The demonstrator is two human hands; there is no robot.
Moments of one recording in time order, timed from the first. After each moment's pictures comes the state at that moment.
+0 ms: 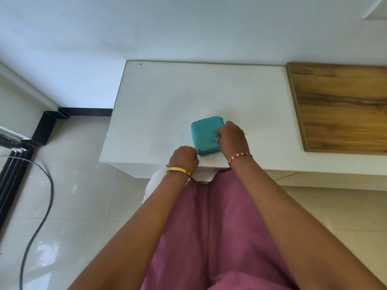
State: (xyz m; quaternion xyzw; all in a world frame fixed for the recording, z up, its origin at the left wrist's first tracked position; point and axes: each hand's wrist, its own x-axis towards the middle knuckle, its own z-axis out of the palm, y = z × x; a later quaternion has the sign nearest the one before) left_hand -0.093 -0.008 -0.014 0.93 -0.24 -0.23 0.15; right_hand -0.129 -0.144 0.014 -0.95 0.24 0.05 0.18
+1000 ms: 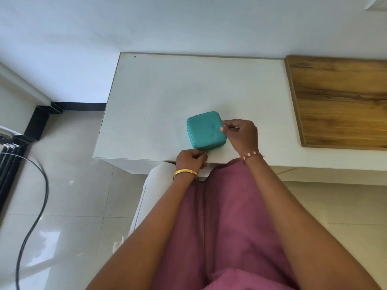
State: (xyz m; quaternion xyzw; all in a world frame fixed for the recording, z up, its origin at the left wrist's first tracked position) left_hand -0.119 -0.021 -0.029 0.83 -0.03 -0.31 0.47; right_hand -0.151 -0.158 0.020 -0.82 0.34 -0.11 0.45
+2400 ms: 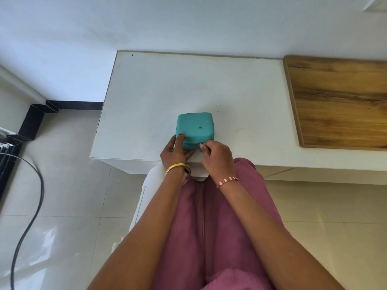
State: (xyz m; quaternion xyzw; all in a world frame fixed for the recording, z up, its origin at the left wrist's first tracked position) left_hand -0.107 -0.019 -0.016 0.56 0.27 -0.19 0.76; right_hand -0.165 -0.096 -0.003 -0.88 0.29 -0.07 0.36
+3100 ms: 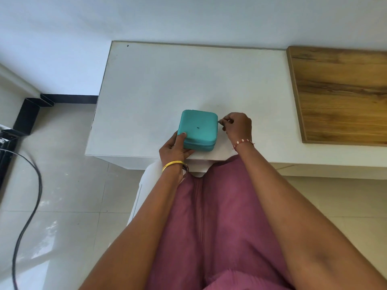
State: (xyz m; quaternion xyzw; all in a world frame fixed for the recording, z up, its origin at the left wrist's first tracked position) left_hand -0.103 -0.021 -0.023 0.57 0.28 -0.24 0.74; right_hand -0.123 -0.183 -0.030 -0.84 0.37 -0.07 0.39
